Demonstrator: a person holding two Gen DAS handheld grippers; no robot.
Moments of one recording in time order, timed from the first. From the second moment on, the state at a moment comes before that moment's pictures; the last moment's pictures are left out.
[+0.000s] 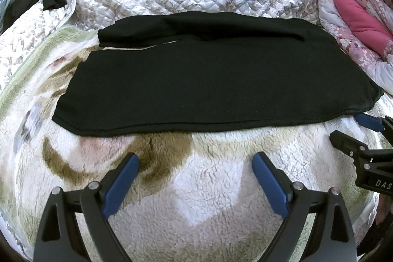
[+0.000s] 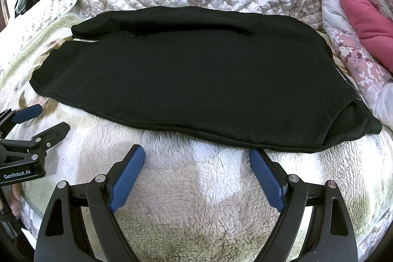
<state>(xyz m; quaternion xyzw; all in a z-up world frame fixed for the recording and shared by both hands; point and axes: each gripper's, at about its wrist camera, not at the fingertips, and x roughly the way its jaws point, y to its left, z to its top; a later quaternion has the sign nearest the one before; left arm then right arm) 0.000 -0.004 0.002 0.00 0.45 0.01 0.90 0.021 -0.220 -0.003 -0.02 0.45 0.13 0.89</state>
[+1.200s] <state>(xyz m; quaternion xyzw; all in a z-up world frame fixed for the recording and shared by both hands) -0.003 0.004 0.007 -0.02 0.43 0.00 0.90 0.018 -0.247 0.008 0.04 0.44 0.14 0.89</state>
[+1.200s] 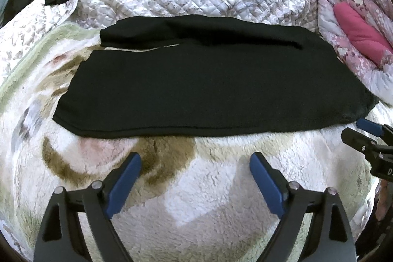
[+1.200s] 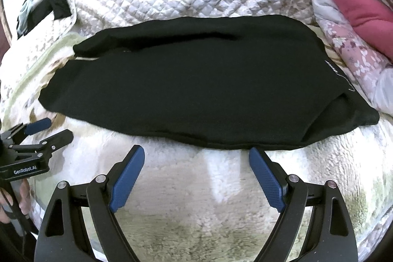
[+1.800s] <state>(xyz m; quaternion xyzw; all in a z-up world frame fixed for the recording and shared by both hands) 0.006 0.085 0.007 -0.19 0.42 0.05 0.89 0.029 -0.352 0.010 0.23 0.42 0.01 0.88</state>
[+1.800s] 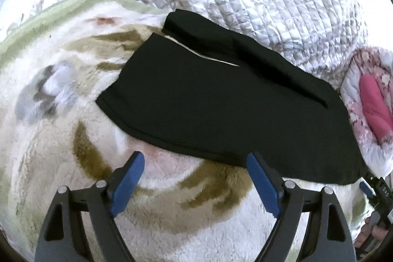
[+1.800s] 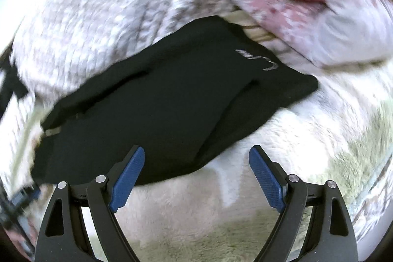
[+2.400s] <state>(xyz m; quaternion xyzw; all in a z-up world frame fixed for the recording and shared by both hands) 0.035 0.100 -0.001 -0.19 0.40 0.09 0.89 0.075 -0.387 0.006 0.30 0.39 -0.03 0.87</state>
